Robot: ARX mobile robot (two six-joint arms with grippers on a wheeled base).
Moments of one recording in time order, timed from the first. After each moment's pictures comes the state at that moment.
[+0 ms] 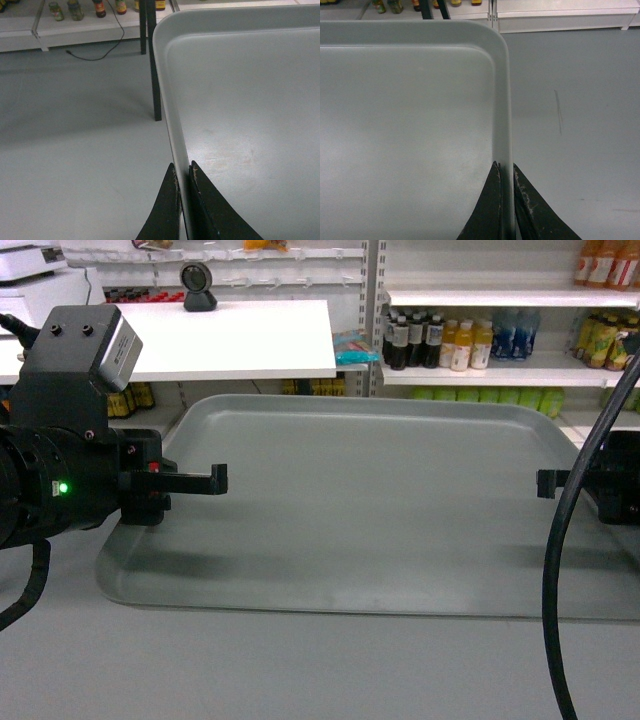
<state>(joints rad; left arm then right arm) -0.29 1.67 0.67 0.53 -0.11 -0.08 0.17 1.72 0.71 0.52 0.07 0.11</state>
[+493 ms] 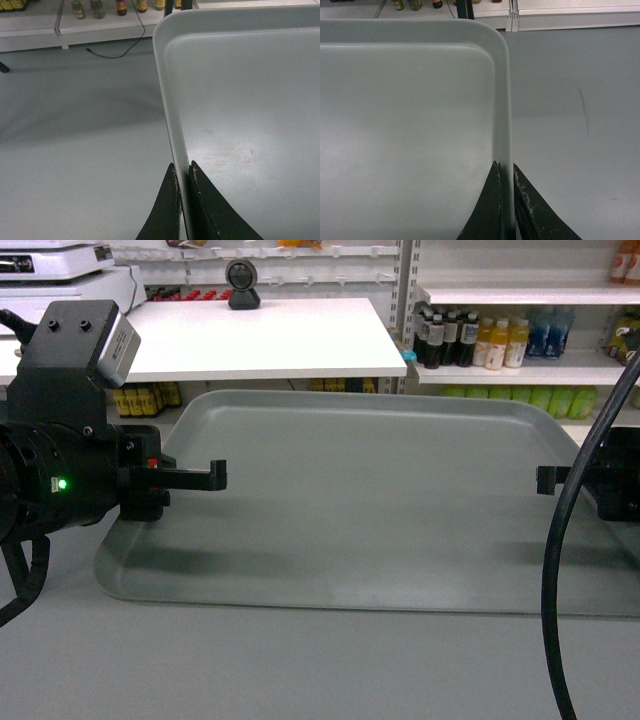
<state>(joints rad) -0.29 1.67 0.67 0.54 -0.11 -0.08 0.17 1.71 0.71 0.52 0.07 0.11</state>
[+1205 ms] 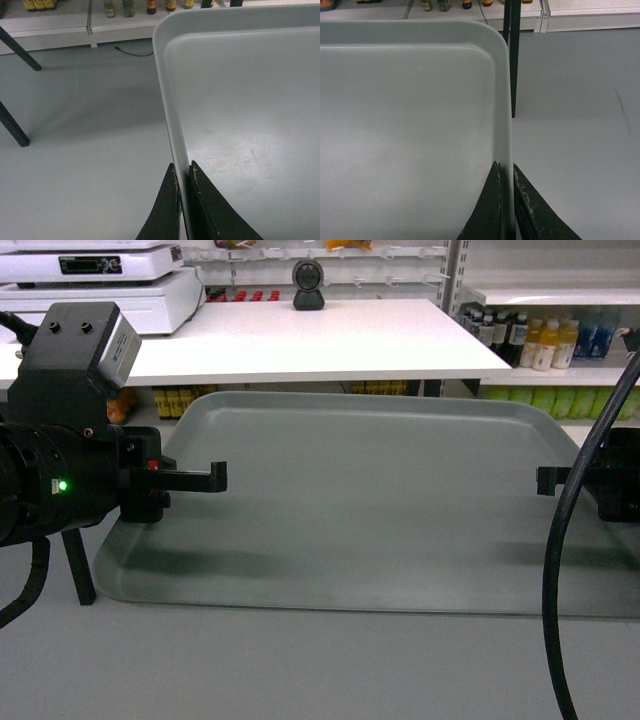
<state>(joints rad) -0.29 1.67 0.67 0.54 -0.11 -0.08 0.17 1.72 0.71 0.52 0.07 0.11</state>
